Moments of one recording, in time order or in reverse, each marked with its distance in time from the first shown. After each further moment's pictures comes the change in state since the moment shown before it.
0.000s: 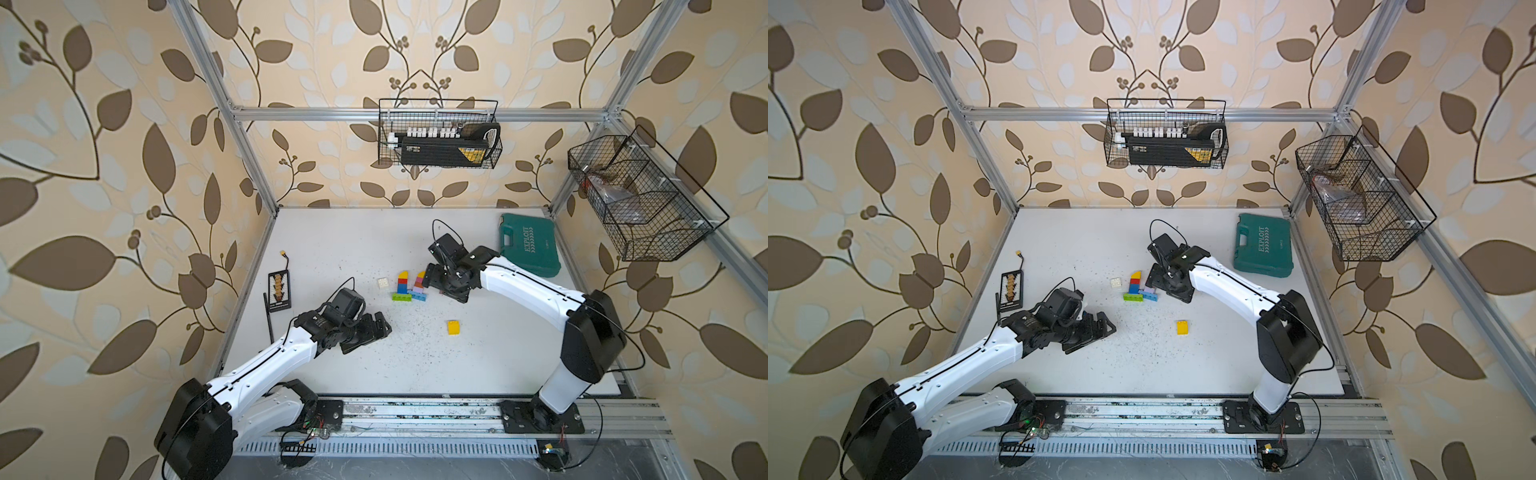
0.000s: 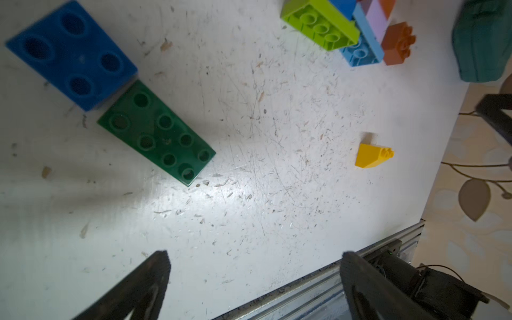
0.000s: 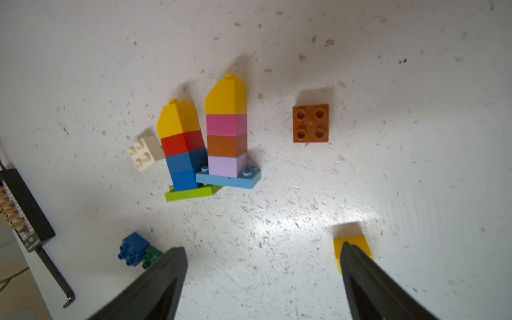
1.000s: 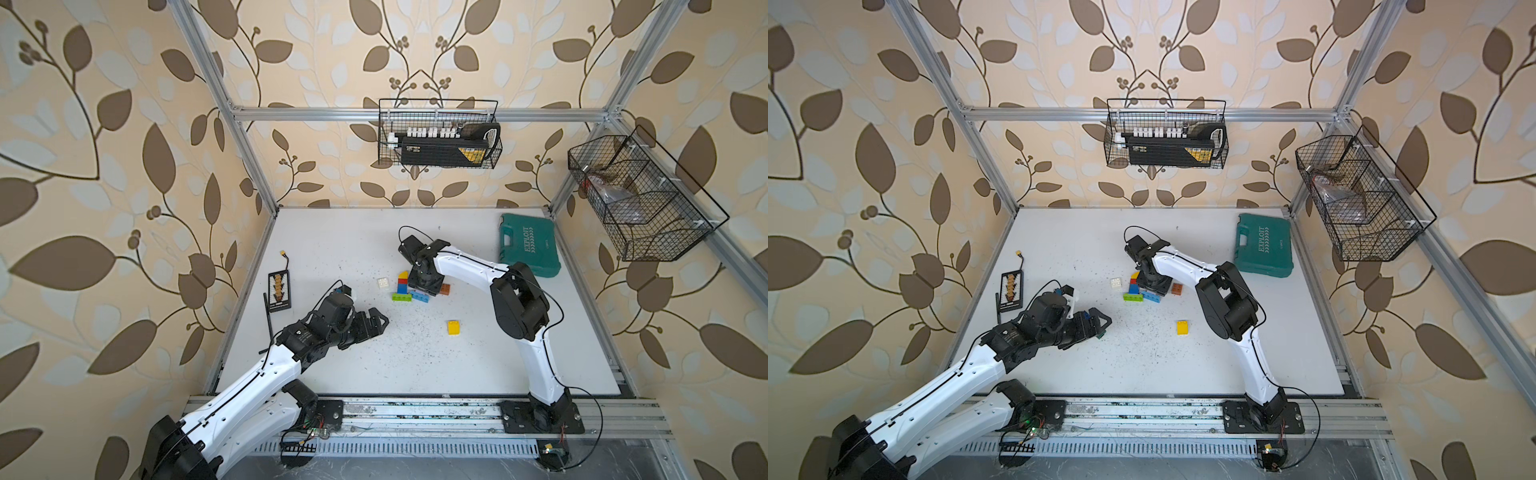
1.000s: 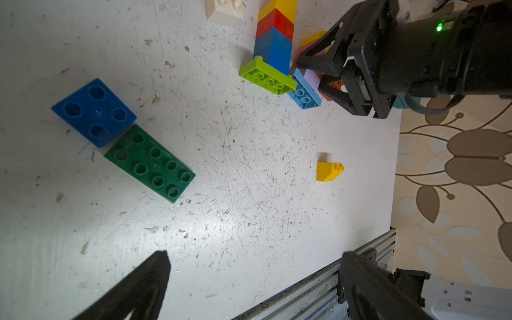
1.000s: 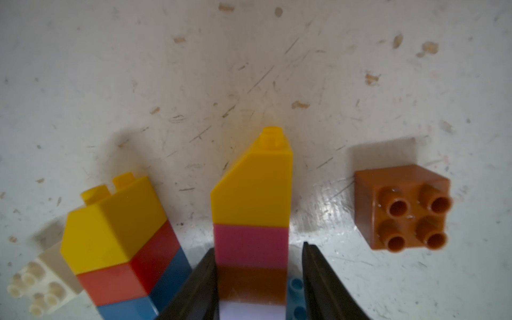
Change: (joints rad) left arm 0.000 -0.153 -0.036 0.039 -0.049 -0.009; right arm 0.008 0.435 0.324 -0.087 0.069 0.027
